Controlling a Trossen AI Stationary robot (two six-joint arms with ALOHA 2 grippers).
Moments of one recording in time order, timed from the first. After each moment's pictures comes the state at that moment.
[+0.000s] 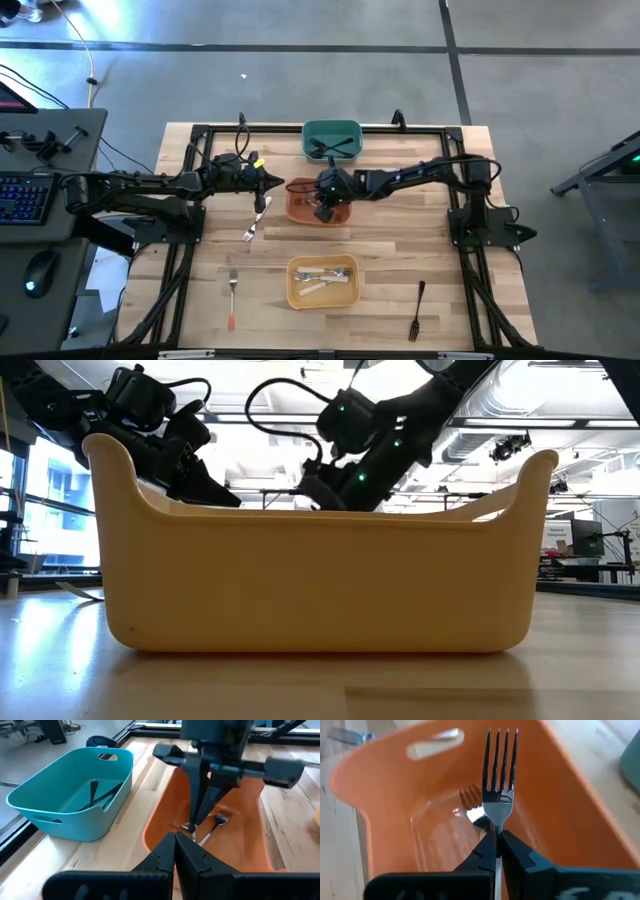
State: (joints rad) left arm 0.39 1.08 0.31 0.41 0.14 0.10; right arm -0.13 1.94 1.18 -0.04 0.07 0.26
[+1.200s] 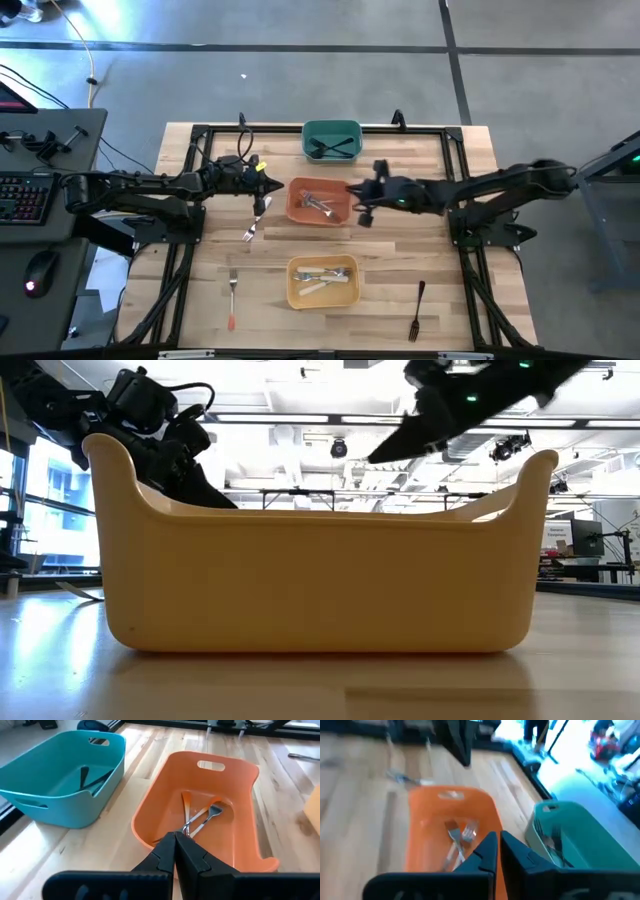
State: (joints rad) left arm 0.37 1.08 0.31 0.36 0.14 0.06; right arm 0.02 1.33 0.74 0.16 0.37 -0.11
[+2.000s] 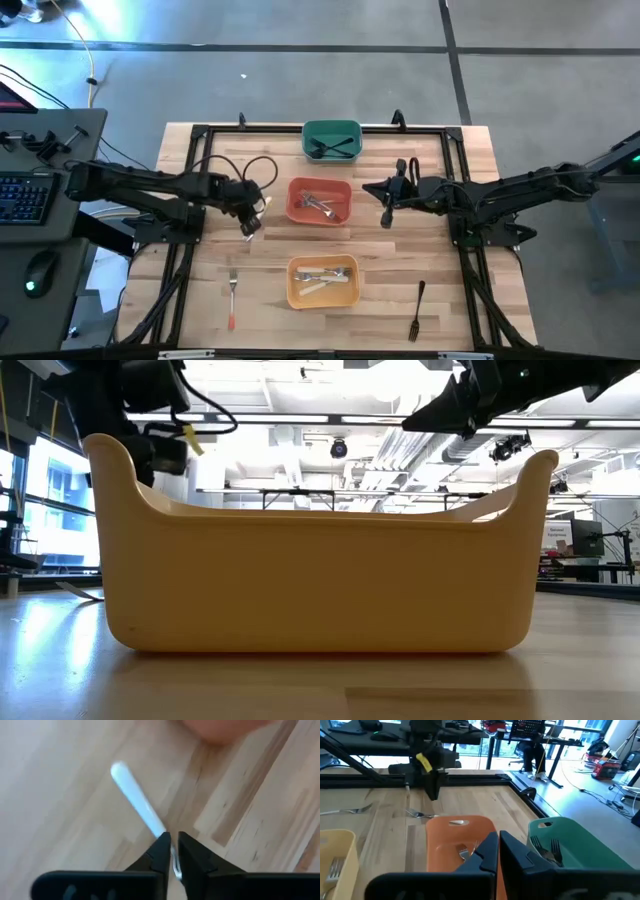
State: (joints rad) left arm 0.07 1.09 0.62 -0.69 -0.08 -0.48; right arm 0.07 1.02 0.54 0.27 0.38 -0.05
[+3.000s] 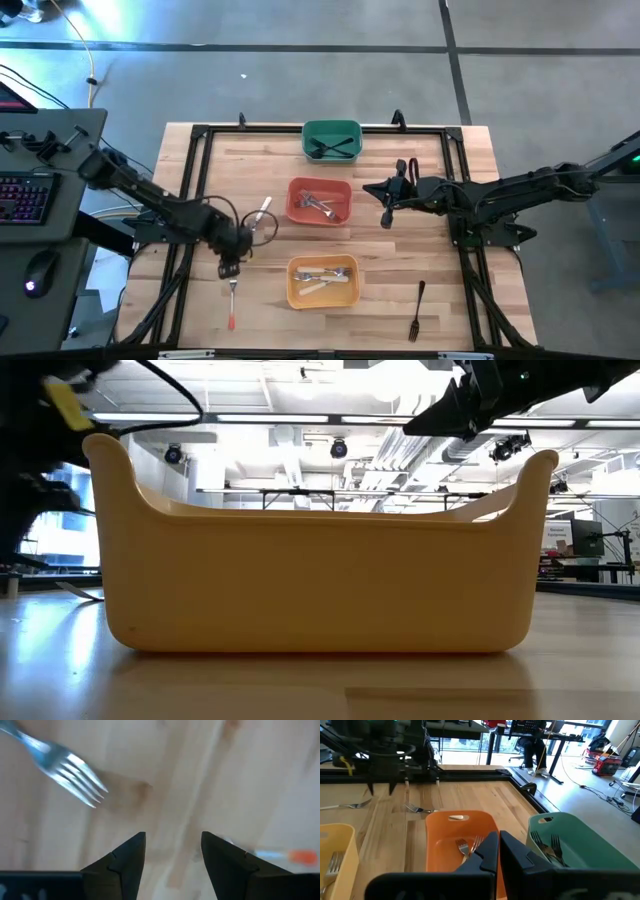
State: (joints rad) left arm -0.42 1.20 0.63 -0.77 0.09 -0.72; right arm 0.07 1.02 0.54 0.24 0.38 -0.04
